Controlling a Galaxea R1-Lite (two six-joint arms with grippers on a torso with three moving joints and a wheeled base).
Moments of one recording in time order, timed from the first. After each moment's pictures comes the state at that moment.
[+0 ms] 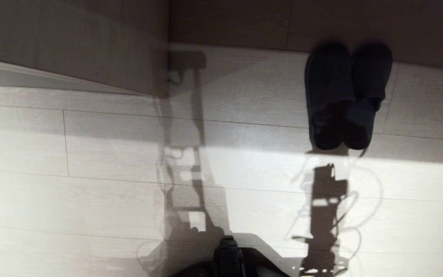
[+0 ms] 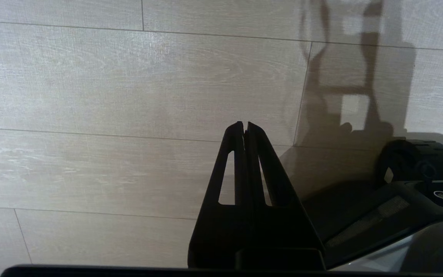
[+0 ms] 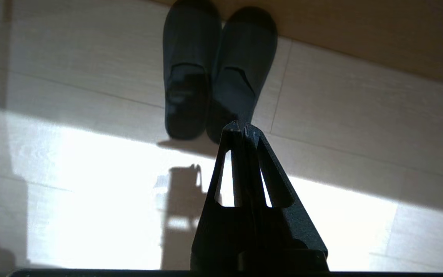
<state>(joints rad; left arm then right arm) 0.00 0.00 0.00 0.00 0.00 0.00 0.03 0.33 -0.16 -0.54 -0.03 -0.15</state>
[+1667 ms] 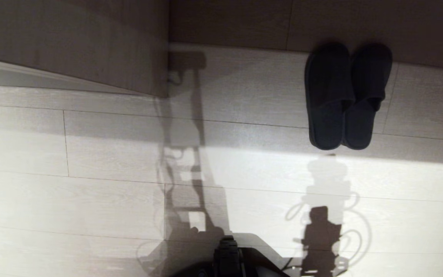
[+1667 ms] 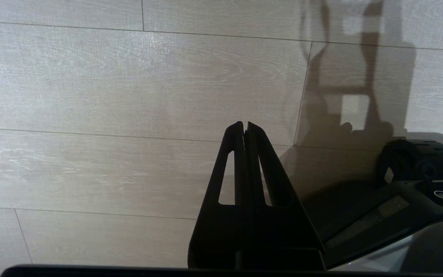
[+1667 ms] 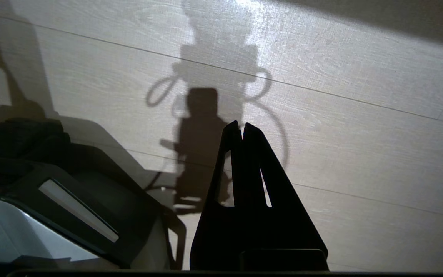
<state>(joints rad) 0.00 0.00 0.00 0.00 0.00 0.00 0.01 0.00 0.00 0.00 0.01 -0.09</state>
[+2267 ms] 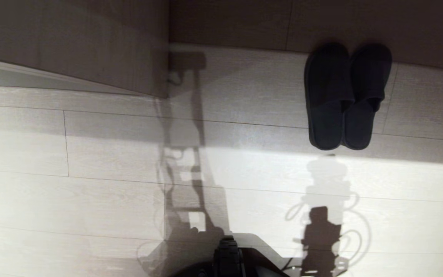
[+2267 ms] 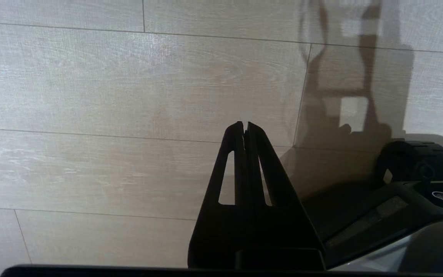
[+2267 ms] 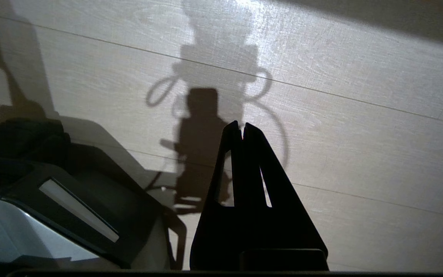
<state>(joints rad) 0.00 0.00 0.00 0.00 0.00 0.00 0.01 0.00 0.00 0.00 0.01 -0.09</state>
